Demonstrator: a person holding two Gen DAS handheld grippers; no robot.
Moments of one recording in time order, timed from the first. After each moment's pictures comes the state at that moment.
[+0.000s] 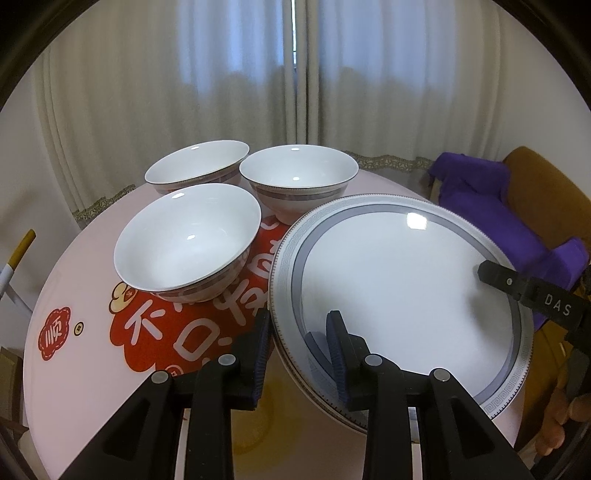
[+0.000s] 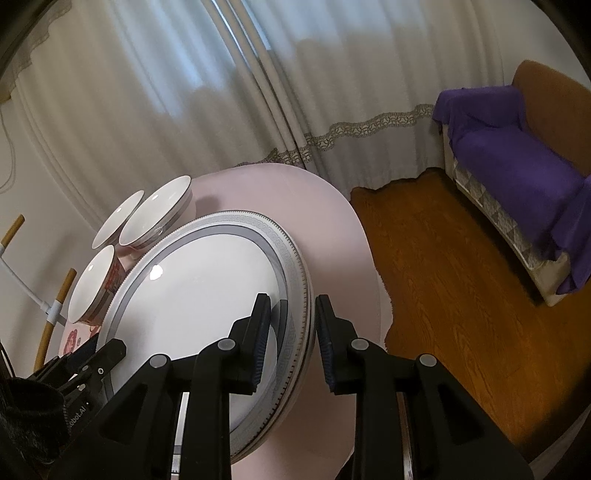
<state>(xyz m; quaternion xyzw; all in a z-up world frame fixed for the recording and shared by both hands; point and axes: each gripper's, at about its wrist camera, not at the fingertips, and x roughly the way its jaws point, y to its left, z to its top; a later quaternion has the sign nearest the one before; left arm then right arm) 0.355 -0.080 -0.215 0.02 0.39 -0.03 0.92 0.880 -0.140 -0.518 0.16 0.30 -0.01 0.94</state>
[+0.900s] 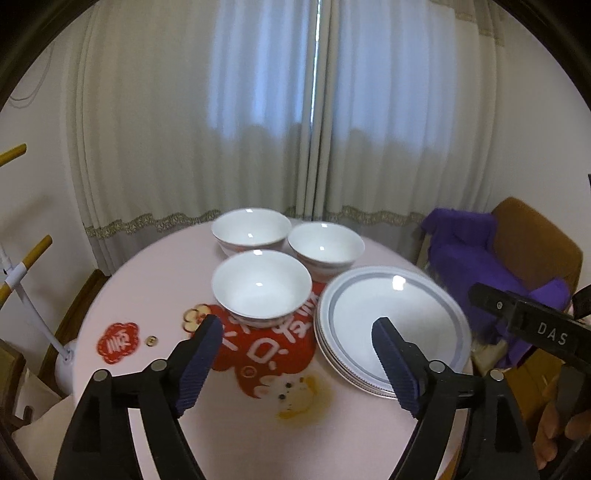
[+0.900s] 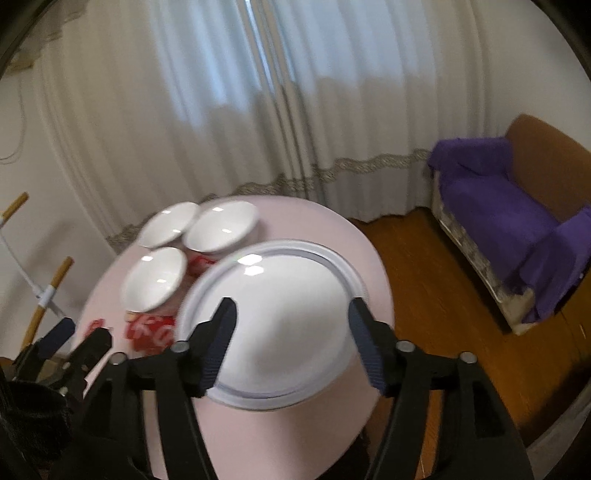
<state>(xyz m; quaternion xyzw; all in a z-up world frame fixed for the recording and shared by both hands) 0.253 -0.007 -0.121 -0.03 0.30 -0.03 0.95 0.804 -0.056 -0.434 0.09 0.26 -0.03 0.96</state>
